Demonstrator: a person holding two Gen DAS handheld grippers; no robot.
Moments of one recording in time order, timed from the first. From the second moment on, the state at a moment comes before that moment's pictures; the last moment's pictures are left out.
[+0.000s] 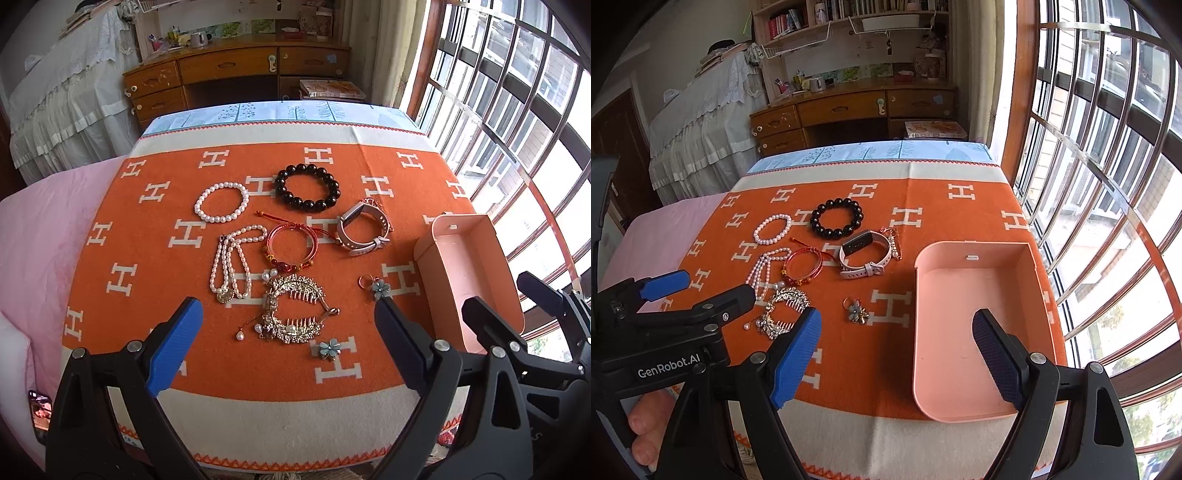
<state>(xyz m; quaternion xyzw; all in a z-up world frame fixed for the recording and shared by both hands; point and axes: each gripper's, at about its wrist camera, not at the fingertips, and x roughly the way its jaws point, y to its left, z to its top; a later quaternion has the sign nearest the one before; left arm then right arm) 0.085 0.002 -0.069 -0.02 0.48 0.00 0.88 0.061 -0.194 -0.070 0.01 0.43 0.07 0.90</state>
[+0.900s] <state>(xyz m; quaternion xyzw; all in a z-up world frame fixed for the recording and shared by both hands) 0.204 0.103 -0.009 -0.05 0.41 0.00 0.91 0.228 -0.174 -0.049 0.00 0.48 0.12 0.87</state>
